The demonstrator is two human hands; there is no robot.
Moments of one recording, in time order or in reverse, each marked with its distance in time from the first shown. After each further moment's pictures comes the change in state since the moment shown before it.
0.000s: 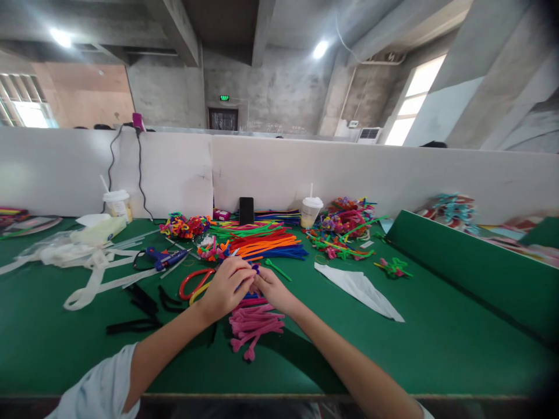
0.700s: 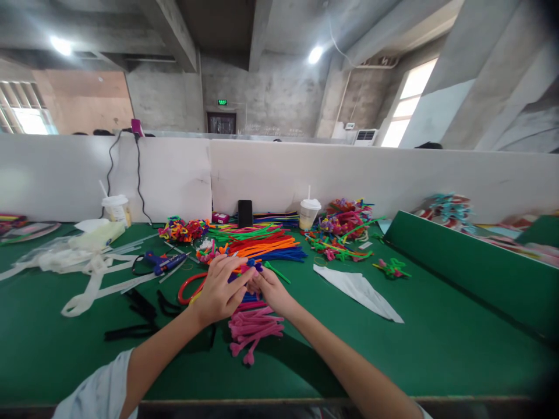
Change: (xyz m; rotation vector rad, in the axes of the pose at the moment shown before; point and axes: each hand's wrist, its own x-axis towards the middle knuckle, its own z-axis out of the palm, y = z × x) left_hand -0.009 -0.008 -0.008 0.194 -0.085 0.098; right_hand 0.001 0.006 0.002 0.136 0.117 0.013
